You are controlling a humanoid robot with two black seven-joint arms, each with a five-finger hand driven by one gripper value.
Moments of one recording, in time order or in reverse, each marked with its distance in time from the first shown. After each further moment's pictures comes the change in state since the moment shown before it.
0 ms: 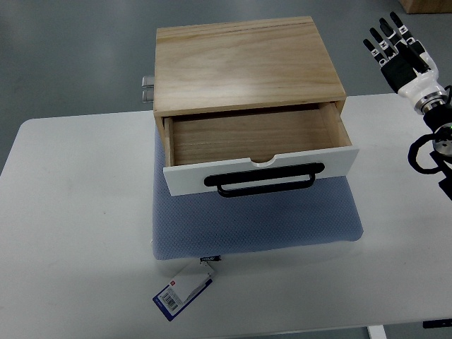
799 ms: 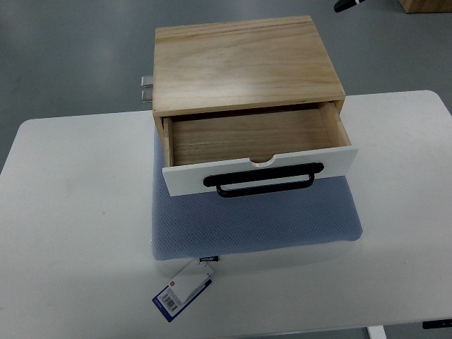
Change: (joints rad) left arm 0.000 0.000 -0.001 -0.003 0.000 -0.001 0.000; right arm 0.678 -0.457 -0.542 0.430 -0.229 0.137 -0.786
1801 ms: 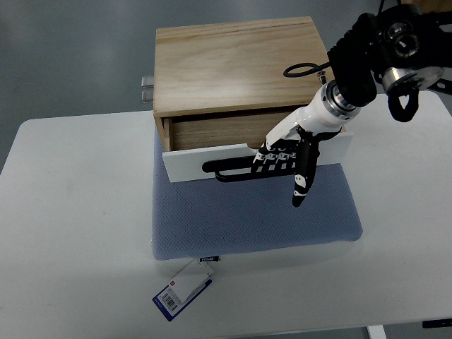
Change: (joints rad) left arm 0.000 0.000 -0.005 0.001 0.000 0.001 -0.001; right arm 0.227 0.146 -0.654 0.638 -0.145 -0.001 -0.042
